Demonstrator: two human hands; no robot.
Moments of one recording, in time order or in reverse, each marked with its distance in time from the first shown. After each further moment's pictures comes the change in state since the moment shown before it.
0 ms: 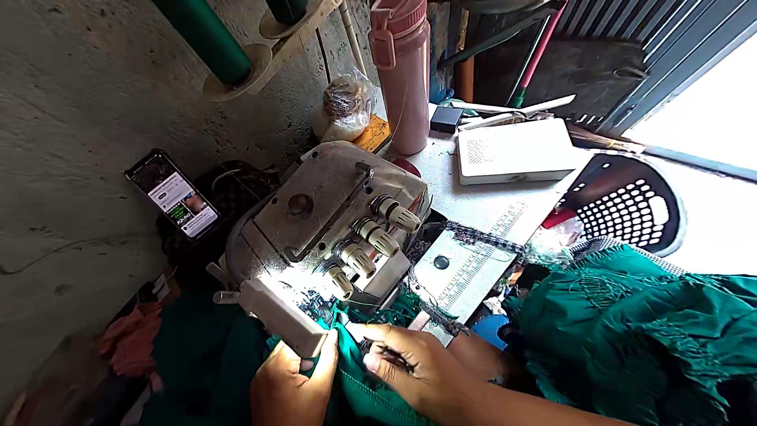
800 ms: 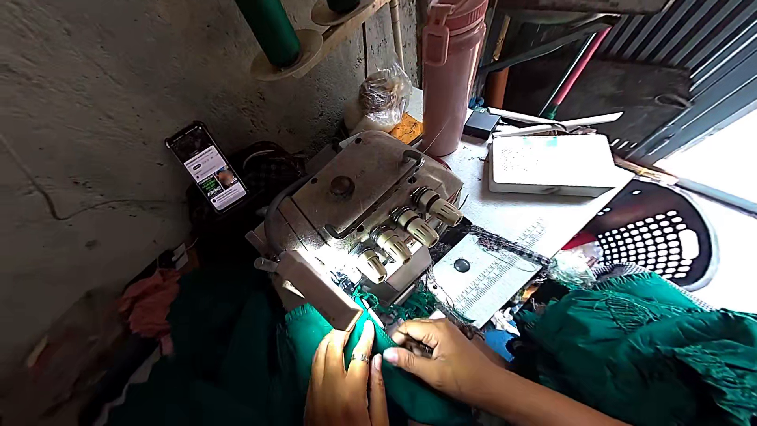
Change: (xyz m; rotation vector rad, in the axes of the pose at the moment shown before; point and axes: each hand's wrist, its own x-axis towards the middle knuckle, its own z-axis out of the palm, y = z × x) left_hand -0.045 0.015 0.014 0.136 -0.034 0.219; right_hand 0.000 0.015 -0.021 -0.039 -0.195 0.163
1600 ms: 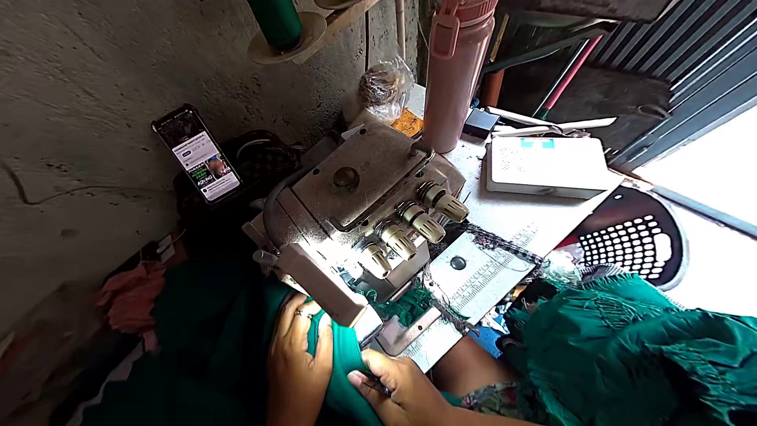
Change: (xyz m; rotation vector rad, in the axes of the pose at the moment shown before) left_hand 0.025 -0.067 0.024 -0.191 0.243 -0.081; right_hand -0.005 -0.024 0.066 0.005 0.062 -0.093
